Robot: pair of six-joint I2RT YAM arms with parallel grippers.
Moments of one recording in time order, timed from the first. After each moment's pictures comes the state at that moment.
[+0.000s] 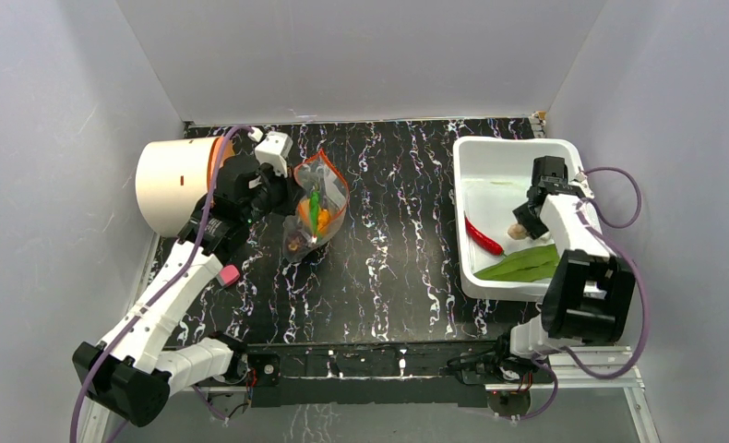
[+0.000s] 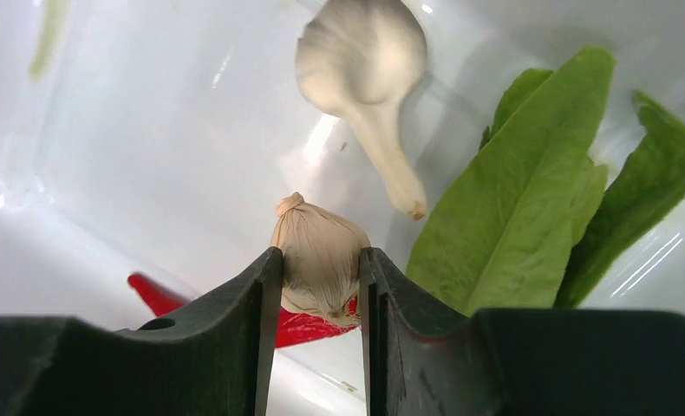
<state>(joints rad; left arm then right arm) -0.44 1.08 1.08 -0.45 0.09 -0.15 -0.22 1.52 1.06 -0.70 0.30 0.84</state>
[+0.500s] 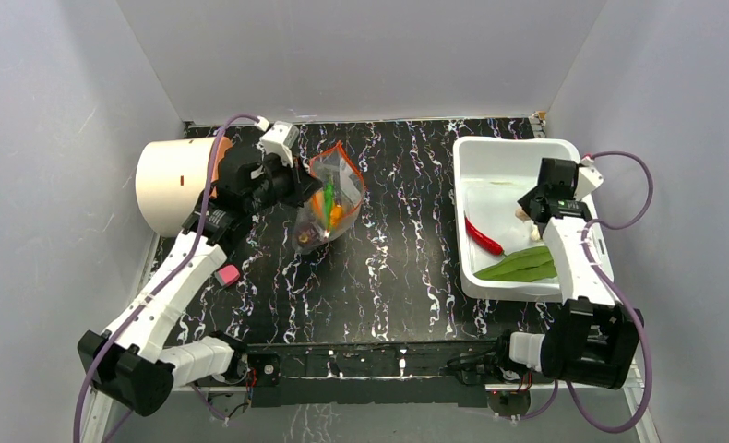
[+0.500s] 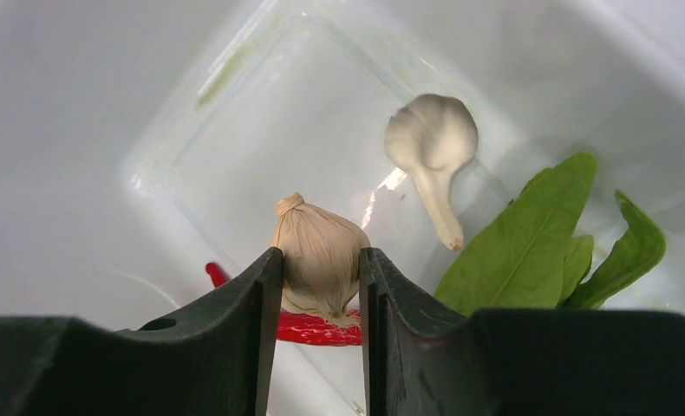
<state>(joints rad) -0.44 1.12 1.11 -0.35 0.24 -0.23 -0.19 1.26 0.94 -0.47 0.32 0.67</state>
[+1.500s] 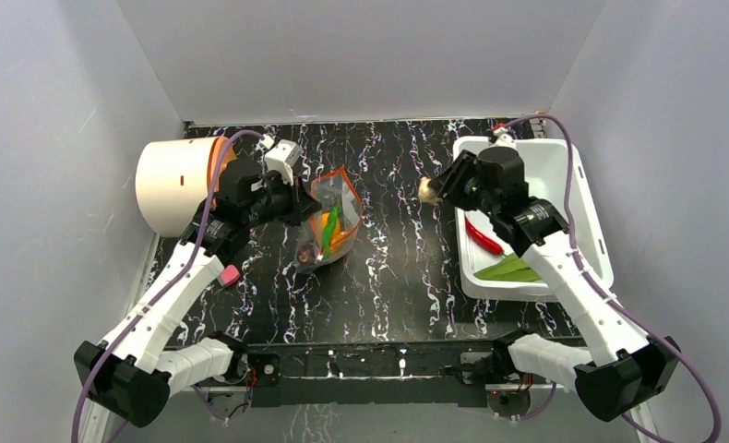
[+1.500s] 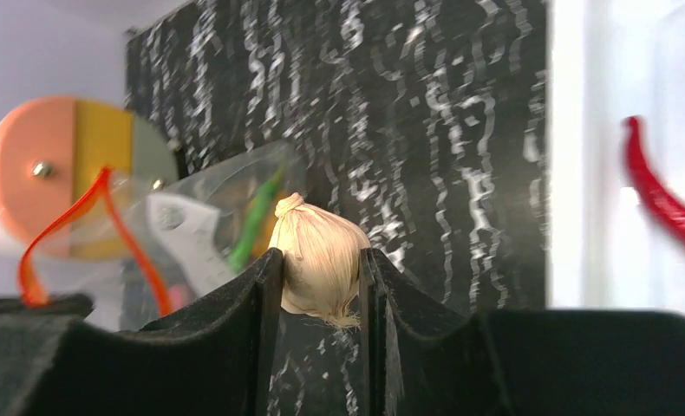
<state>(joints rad) -0.44 1.08 1.05 -0.43 0.34 -0.23 0.36 1.09 1.14 -0.53 0.05 0.70</state>
